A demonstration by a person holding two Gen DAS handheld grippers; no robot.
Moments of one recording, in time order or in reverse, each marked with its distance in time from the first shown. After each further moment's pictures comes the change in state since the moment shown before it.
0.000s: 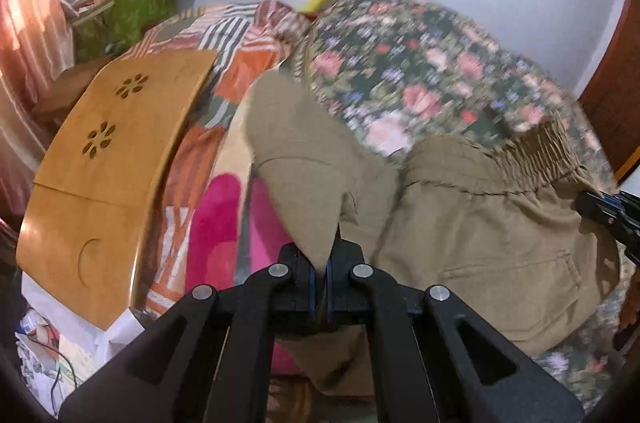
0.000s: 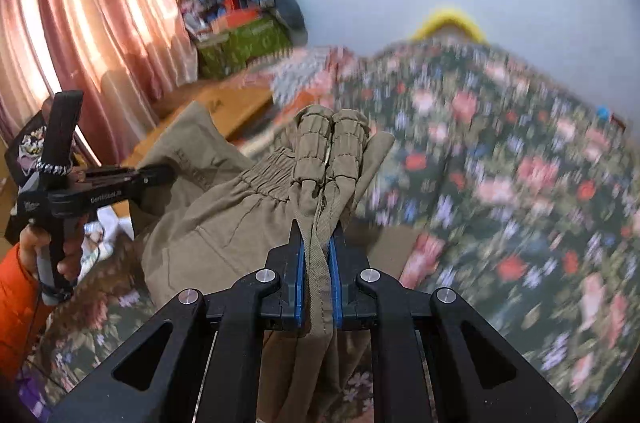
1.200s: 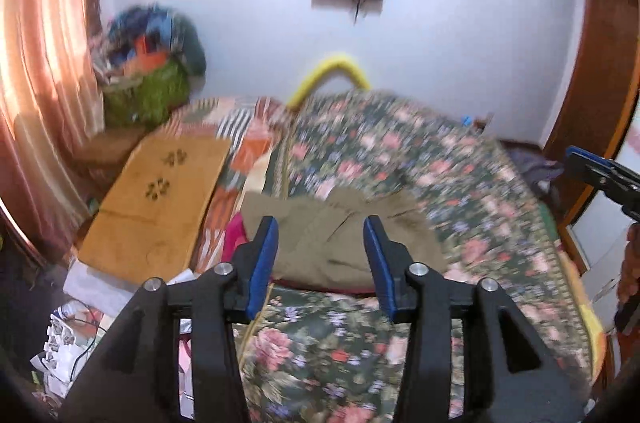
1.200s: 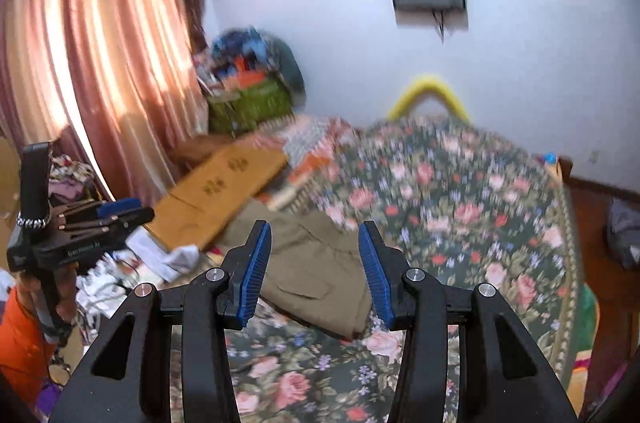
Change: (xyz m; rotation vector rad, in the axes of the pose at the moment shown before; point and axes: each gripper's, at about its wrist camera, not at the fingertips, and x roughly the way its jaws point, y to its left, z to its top) left arm -0.300 -0.073 -0.068 0.028 -0.327 -0.026; right arm -0.223 0.078 -0.003 -0.044 -0.266 -0.063
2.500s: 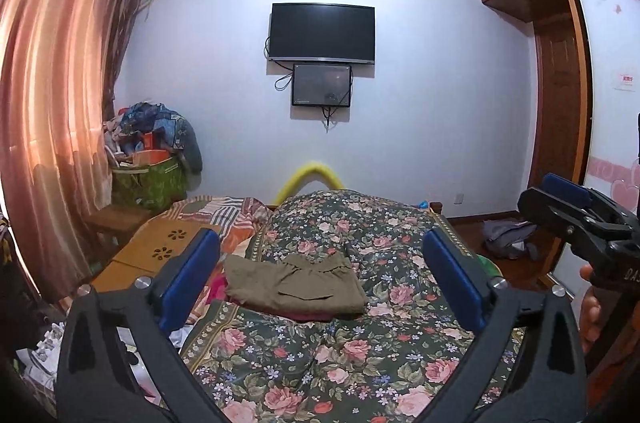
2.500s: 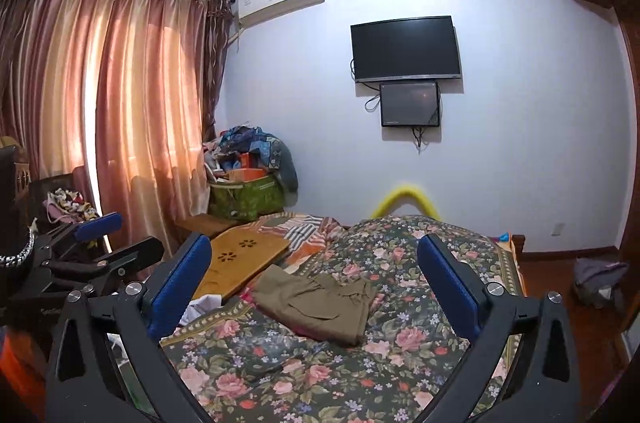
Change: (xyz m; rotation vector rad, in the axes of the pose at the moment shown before) left arm -0.197 -0.091 -0.079 0.029 -0.388 -0.023; right arm -0.163 0.080 -0.065 -0.080 -0.377 -0.102
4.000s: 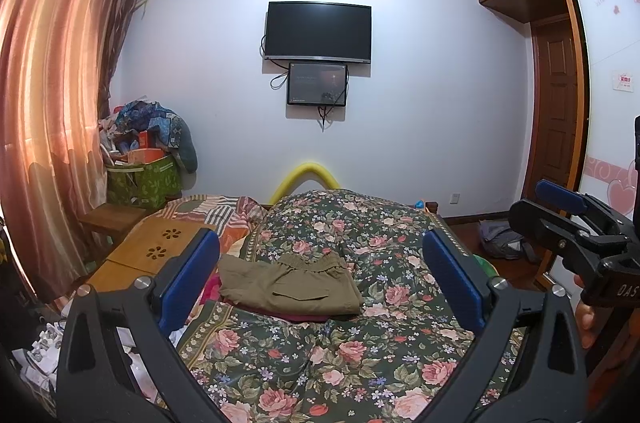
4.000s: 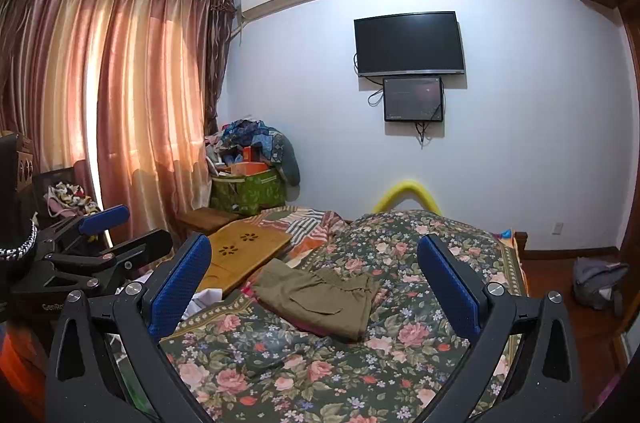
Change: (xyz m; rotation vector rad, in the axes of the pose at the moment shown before) left arm 0.007 -0.004 -0.003 -0.002 0.002 -0.020; right arm 0.001 0.002 -0.002 -0.008 0.022 0.006
